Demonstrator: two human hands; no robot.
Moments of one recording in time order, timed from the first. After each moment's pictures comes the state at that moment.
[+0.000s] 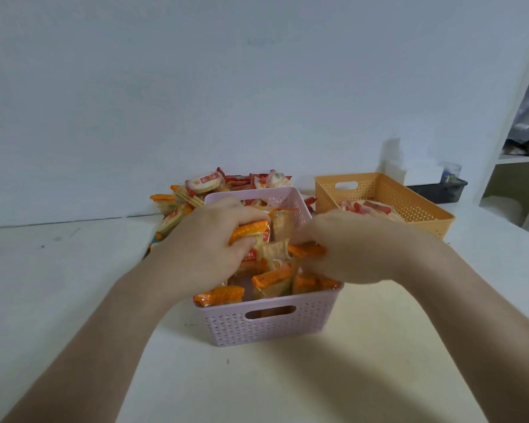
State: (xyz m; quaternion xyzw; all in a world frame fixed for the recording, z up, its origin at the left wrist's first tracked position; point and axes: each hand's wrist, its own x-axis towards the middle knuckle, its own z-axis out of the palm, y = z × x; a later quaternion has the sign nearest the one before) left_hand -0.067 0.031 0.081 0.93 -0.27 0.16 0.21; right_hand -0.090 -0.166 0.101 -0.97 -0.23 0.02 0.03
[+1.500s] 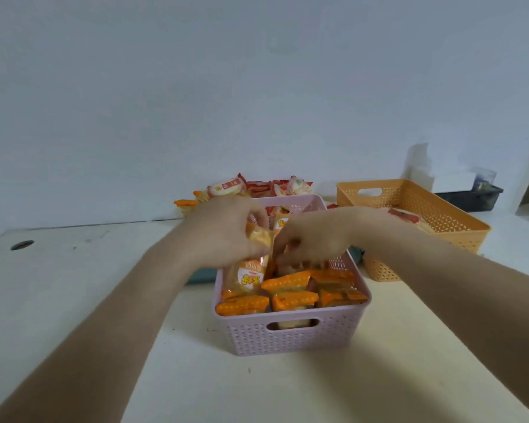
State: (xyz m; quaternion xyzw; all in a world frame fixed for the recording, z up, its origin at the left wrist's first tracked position) left_hand -0.039 0.038 0.101 0.97 -0.21 0.08 0.12; right_hand -0.017 -0.130 0.097 -0.93 -0.31 0.16 0.04
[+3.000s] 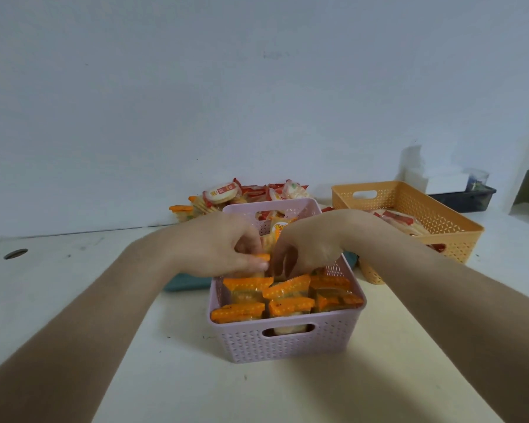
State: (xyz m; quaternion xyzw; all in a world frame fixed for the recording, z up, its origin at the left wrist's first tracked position) left_hand -0.030 0.047 0.105 0.95 -0.28 -0.07 0.10; right_hand -0.008 -0.127 0.096 -0.94 -0.26 0.23 0.02
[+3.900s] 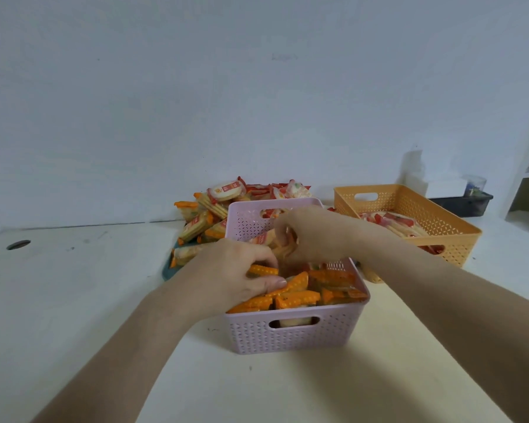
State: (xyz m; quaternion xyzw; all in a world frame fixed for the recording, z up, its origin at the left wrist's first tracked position) left_hand -0.056 0.053 0.054 0.94 -0.27 0.06 0.18; right_hand -0.023 -0.129 0.086 -0.96 -0.26 0.01 0.12
